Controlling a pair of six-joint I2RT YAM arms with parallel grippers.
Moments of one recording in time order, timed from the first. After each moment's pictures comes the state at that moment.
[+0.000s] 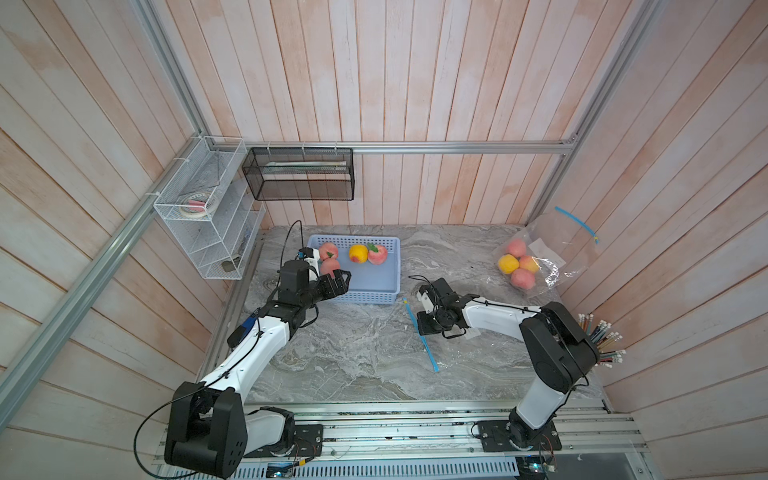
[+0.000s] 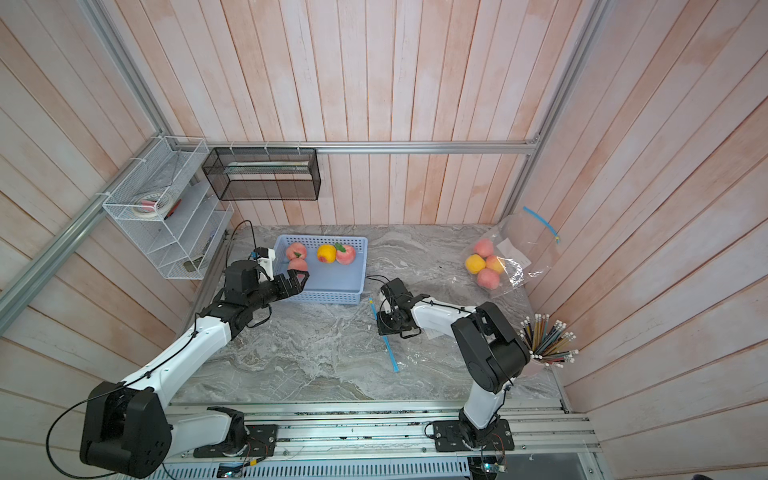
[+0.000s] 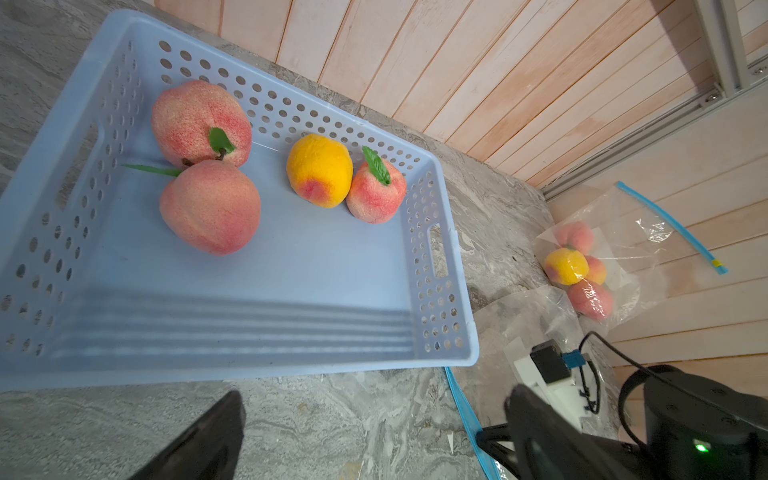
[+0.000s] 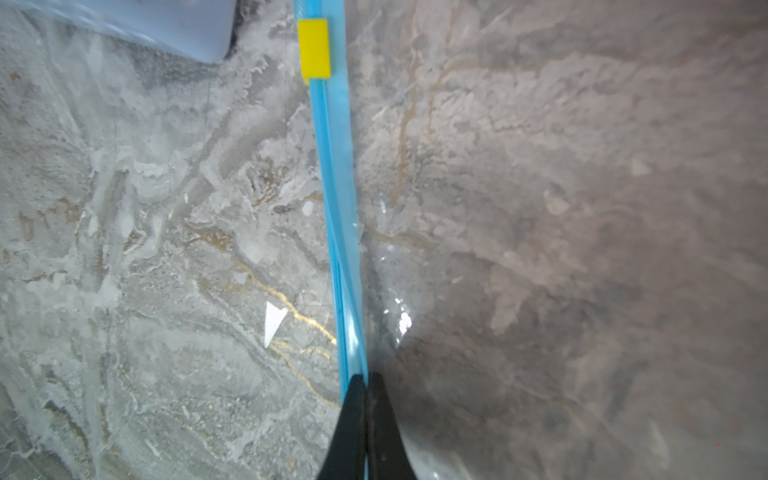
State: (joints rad) left arm -0.20 1.27 0.84 -0.09 0.29 -0.48; right arm 0.60 1.74 0.96 -0.36 -0.18 0.40
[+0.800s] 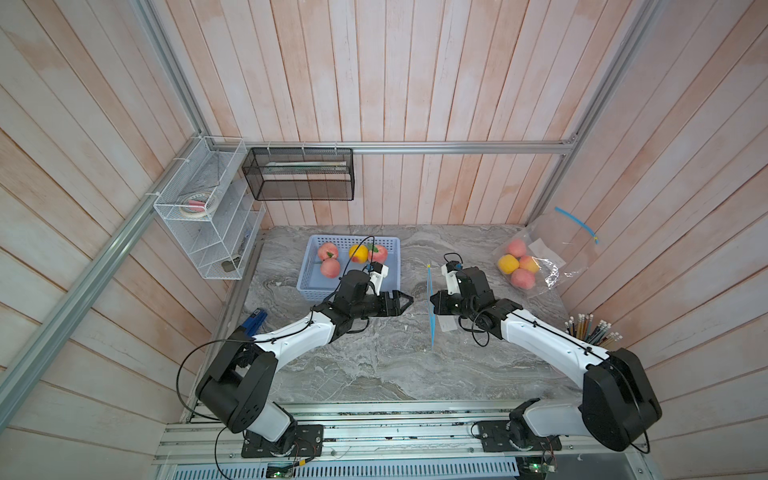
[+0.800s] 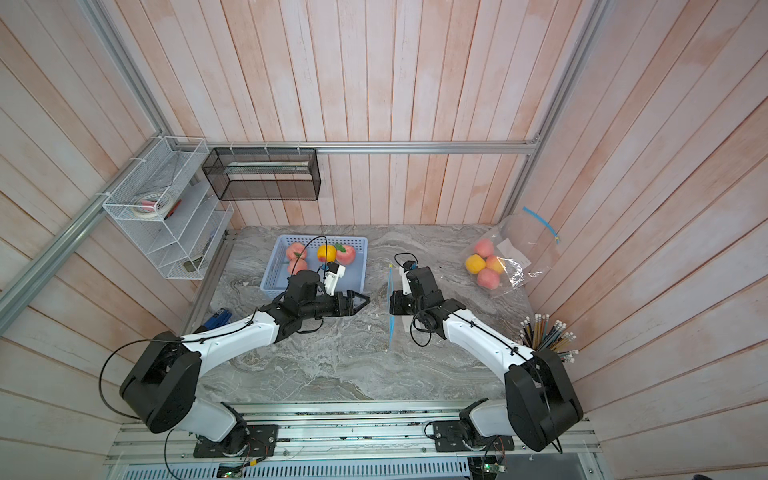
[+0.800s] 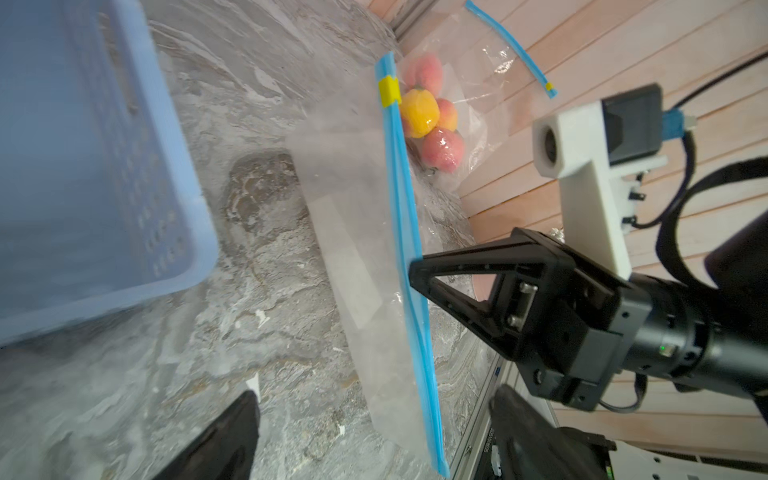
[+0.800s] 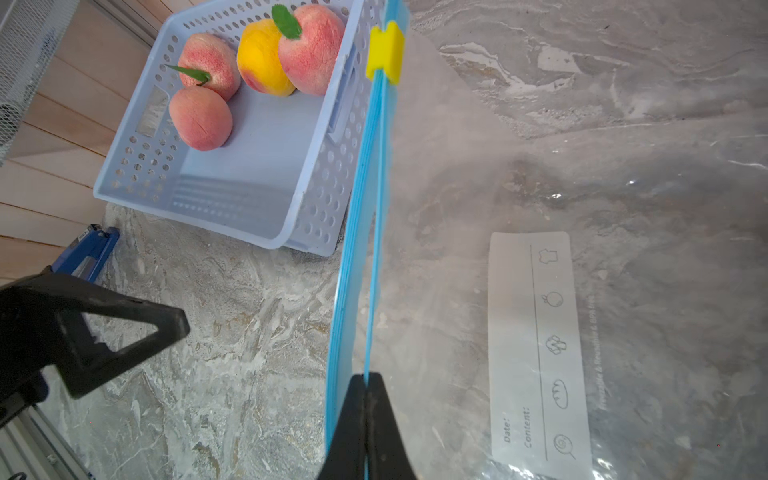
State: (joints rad) left arm -0.62 1.56 0.90 0.18 0.48 -0.64; right arm 0.51 1.37 0.85 -0.19 -0.16 0.48
